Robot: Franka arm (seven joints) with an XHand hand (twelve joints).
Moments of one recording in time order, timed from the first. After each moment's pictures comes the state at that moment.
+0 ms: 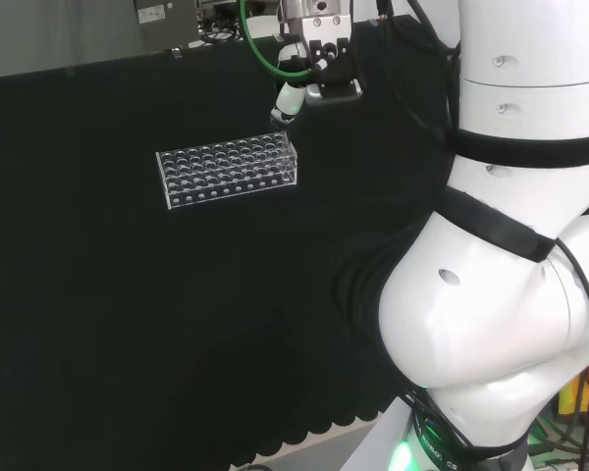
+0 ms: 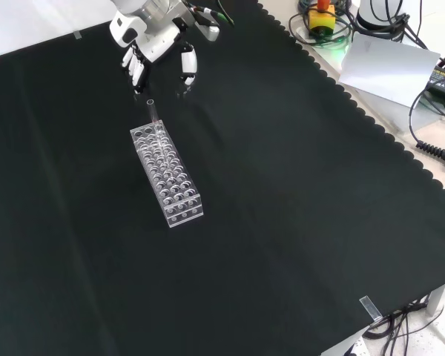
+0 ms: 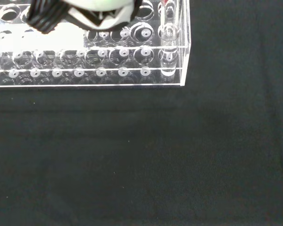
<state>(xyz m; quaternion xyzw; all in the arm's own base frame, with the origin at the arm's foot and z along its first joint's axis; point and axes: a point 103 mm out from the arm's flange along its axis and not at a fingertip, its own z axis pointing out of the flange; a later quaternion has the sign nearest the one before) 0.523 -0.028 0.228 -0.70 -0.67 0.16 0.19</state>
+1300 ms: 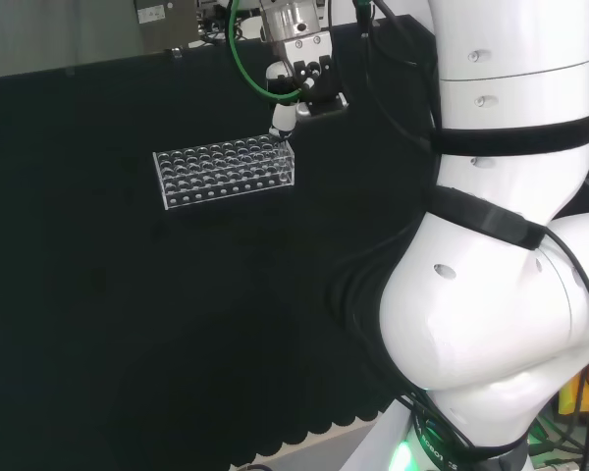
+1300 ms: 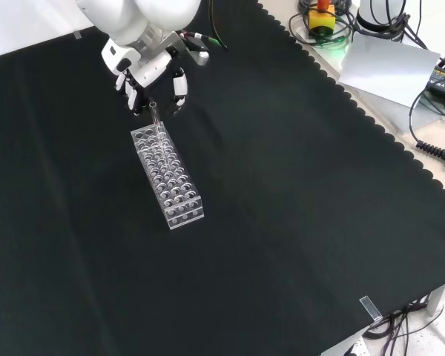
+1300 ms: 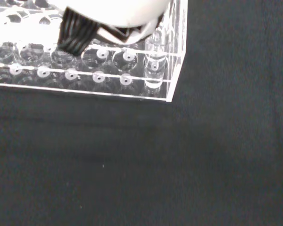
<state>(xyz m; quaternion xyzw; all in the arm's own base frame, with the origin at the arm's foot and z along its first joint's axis) 0.556 -0.025 0.188 -0.69 -0.68 0.19 0.14</state>
